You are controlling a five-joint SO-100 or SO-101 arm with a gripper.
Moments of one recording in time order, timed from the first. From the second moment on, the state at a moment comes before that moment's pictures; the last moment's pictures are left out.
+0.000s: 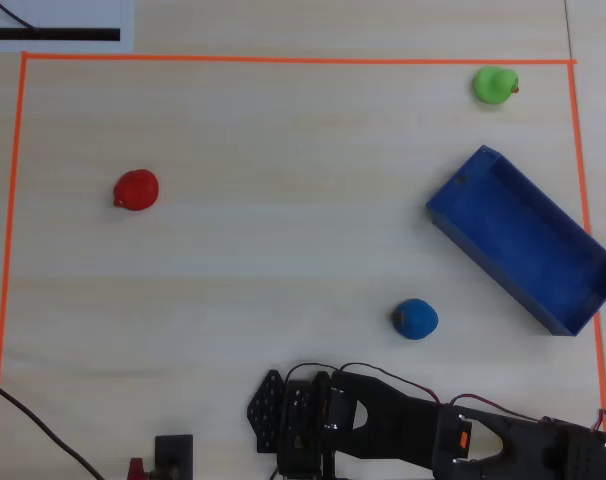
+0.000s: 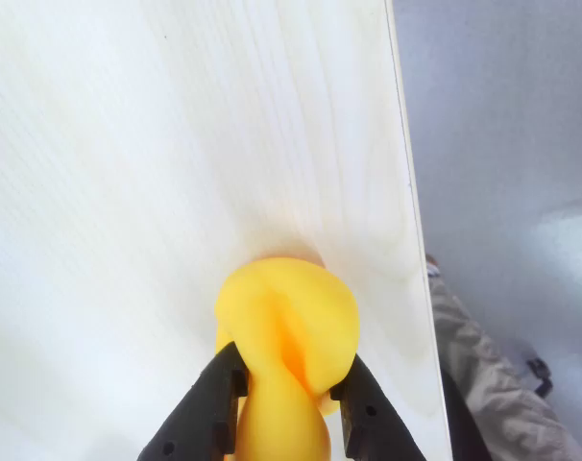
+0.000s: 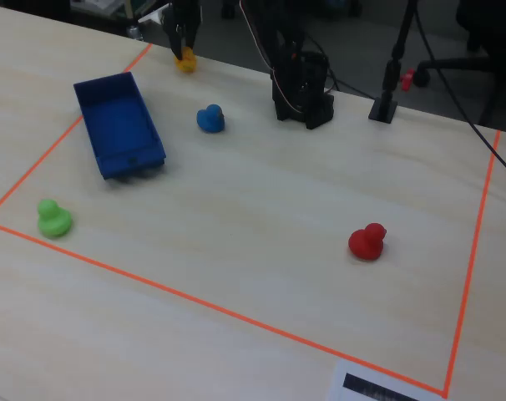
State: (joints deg) arm 106.5 59.1 61.3 78.4 -83.7
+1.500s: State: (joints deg) arm 62.9 49.5 39.9 66.0 -67.9
